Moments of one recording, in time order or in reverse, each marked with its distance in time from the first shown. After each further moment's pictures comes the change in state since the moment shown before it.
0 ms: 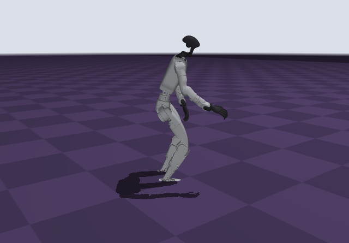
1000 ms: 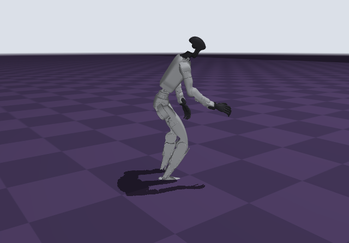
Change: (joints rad) left arm -0.070 -0.079 0.024 -0.031 -0.199 -0.009 0.110; right arm -0.166 0.118 0.057 -0.005 0.118 -0.007 -0.100; waist -0.024 -0.022 0.031; left_leg 0.002 -0.151 -0.041 -0.276 0.176 -0.019; right_leg -0.107 -0.149 0.019 0.009 0.014 0.015
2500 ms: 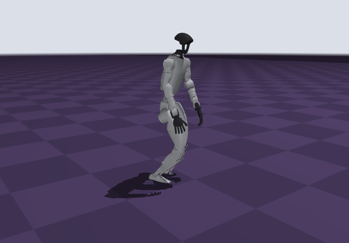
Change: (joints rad) left arm -0.090 -0.021 -0.078 0.267 -0.078 0.048 -0.156; right arm 0.534 0.146 0.095 0.403 0.345 -0.046 0.562; waist -0.116 -0.157 -0.170; left_leg 0.193 0.082 0.271 0.082 -0.172 0.123; right_leg 0.249 -0.052 -0.115 0.168 -0.105 -0.006
